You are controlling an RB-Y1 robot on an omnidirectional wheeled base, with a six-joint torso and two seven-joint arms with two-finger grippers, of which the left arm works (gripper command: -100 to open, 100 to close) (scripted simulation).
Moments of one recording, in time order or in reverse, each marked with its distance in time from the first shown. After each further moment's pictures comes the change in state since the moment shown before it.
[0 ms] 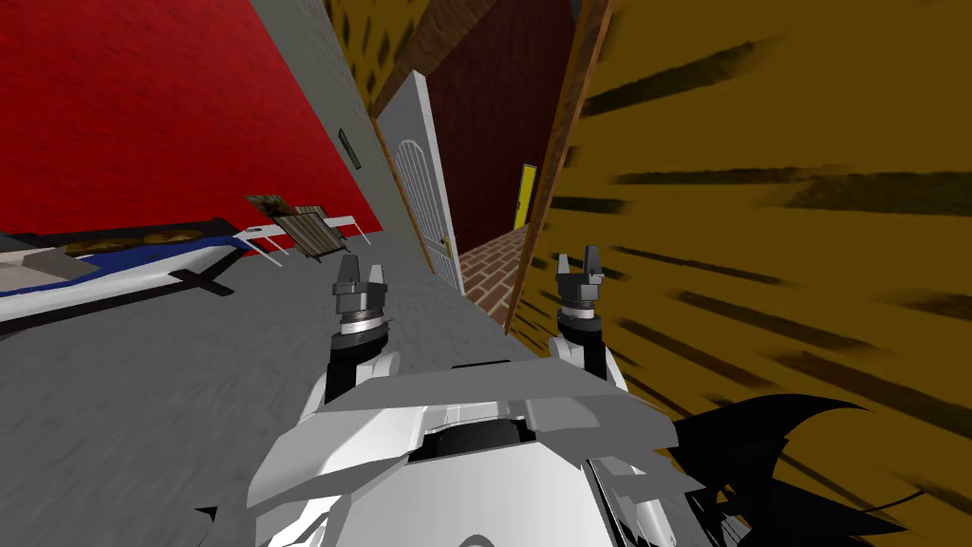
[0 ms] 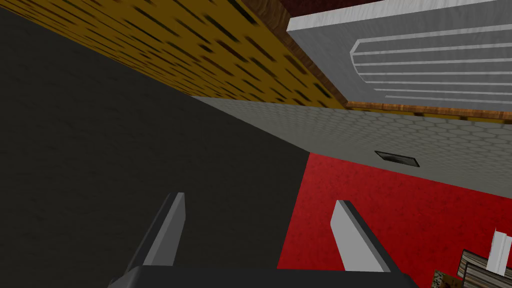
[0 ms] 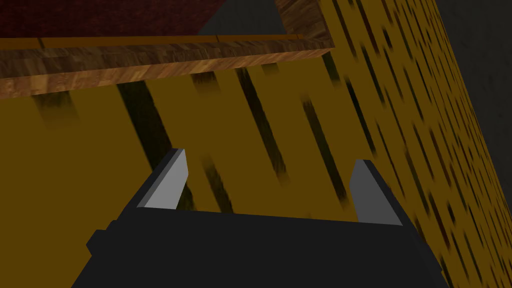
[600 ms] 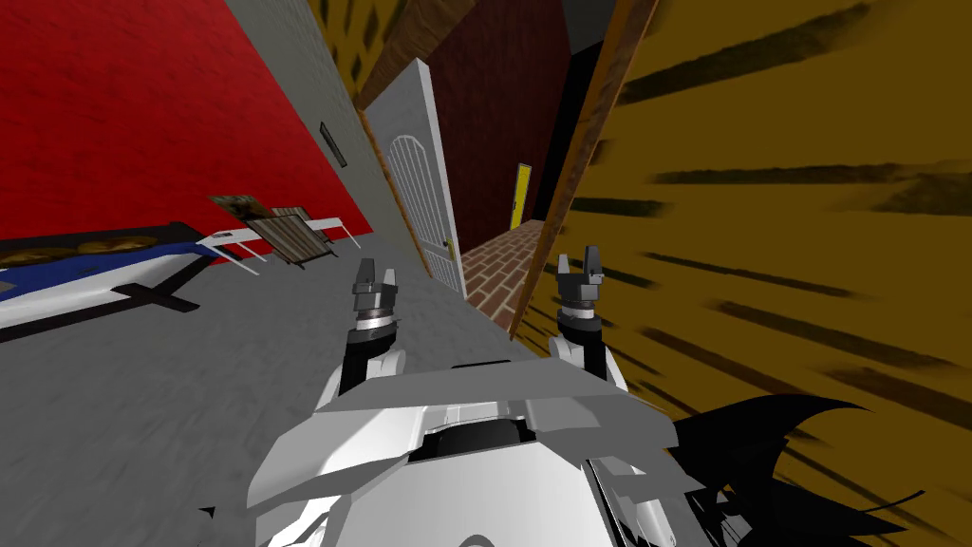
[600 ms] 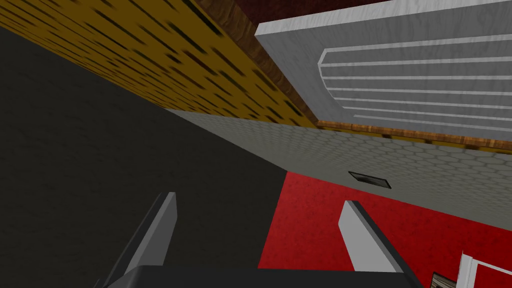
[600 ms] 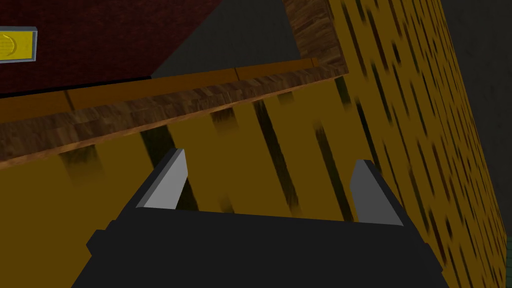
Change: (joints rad) arm -0.029 0.022 -0.027 0.075 0.006 0.013 0.001
